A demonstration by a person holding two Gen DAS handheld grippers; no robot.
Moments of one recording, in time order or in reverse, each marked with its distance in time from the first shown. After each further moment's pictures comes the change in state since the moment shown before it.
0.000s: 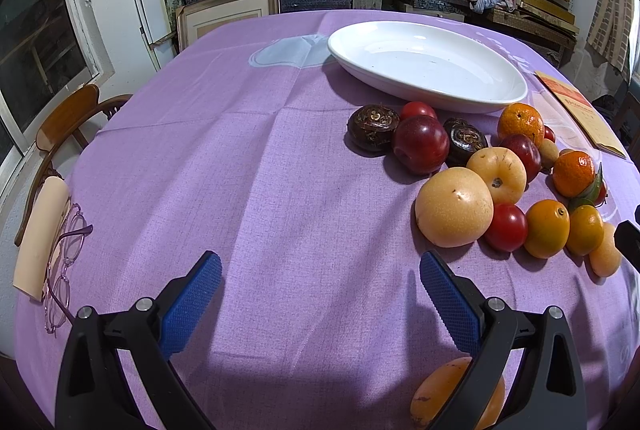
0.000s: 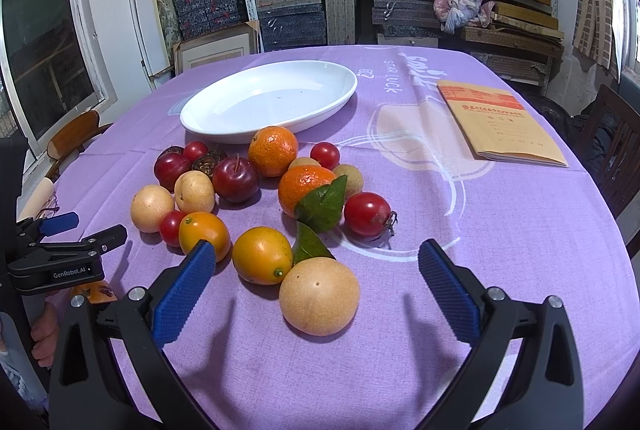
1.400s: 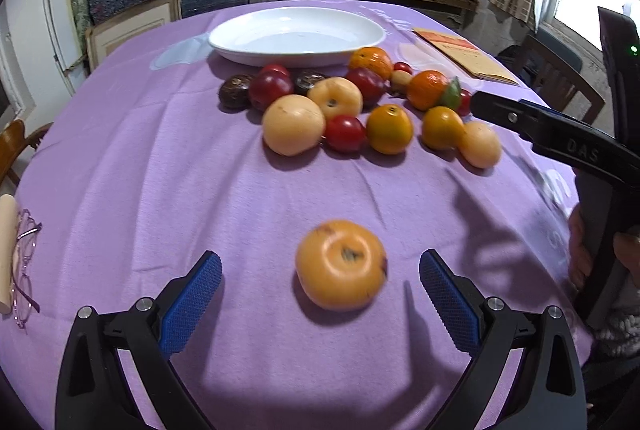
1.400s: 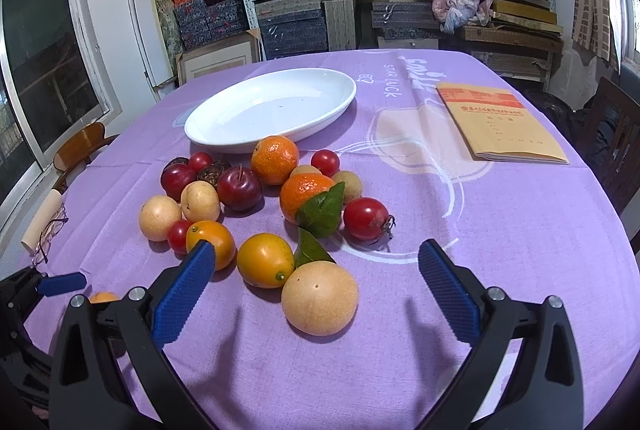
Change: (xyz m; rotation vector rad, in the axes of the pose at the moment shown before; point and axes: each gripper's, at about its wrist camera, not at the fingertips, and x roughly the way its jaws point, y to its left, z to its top) left arm -0.052 -0.042 -0.052 0.207 0.039 -0.309; right arm -0.014 -0.006 0.002 0.034 -0.029 0.030
